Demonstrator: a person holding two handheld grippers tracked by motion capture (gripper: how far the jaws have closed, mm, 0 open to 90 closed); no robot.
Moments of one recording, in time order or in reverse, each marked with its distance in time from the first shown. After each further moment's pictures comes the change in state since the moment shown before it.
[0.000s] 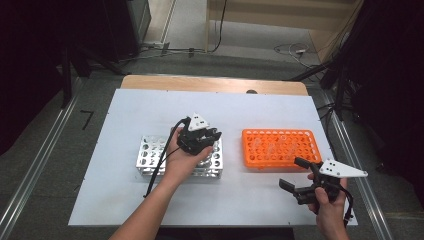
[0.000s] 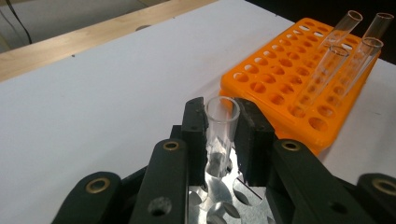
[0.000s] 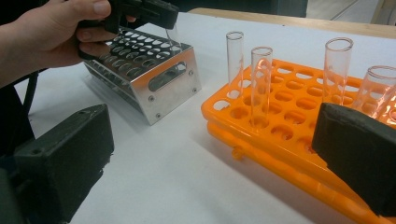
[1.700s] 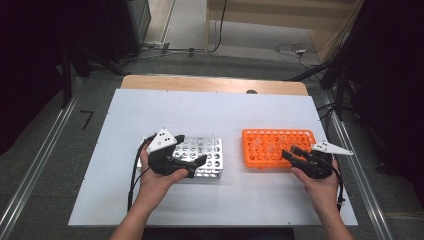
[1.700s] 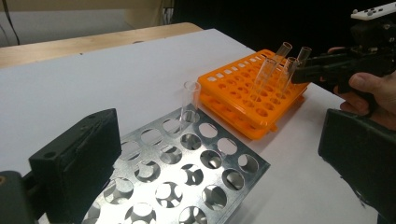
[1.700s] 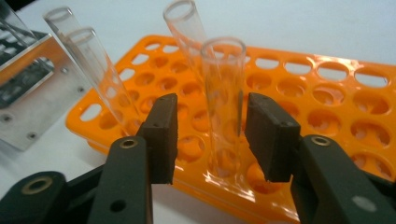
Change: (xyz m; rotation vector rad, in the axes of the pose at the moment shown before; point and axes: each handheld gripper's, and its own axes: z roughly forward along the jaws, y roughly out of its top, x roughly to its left) left arm -0.003 -0.035 -0.081 -0.141 -0.066 -0.097; right arm -0.050 0.003 0.037 0.114 -0.302 0.140
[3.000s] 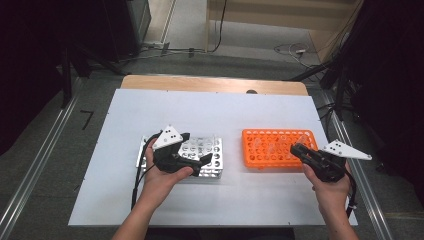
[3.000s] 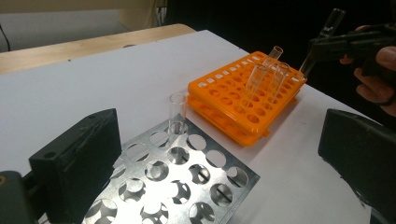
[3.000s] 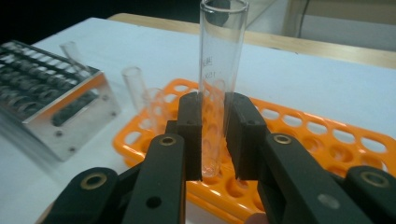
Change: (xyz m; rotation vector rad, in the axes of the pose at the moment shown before) left arm -0.008 0.012 0.008 0.007 -0.026 0.017; right arm 0.021 0.024 -0.043 -0.119 0.033 -0.104
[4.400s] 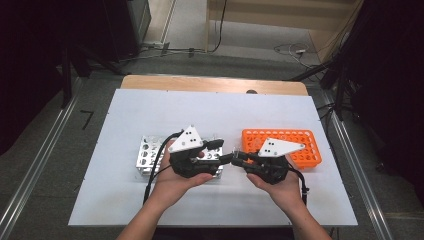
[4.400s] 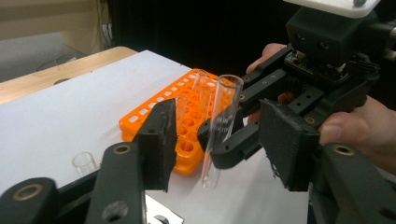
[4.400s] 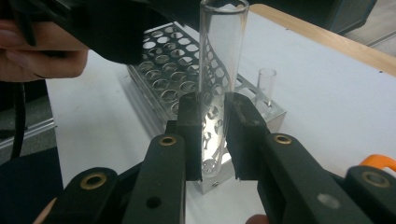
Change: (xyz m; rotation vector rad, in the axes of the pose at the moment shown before) left arm -0.046 0.026 0.010 -0.027 -0.193 0.115; right arm 0.119 0.038 0.062 0.090 0.389 -0.252
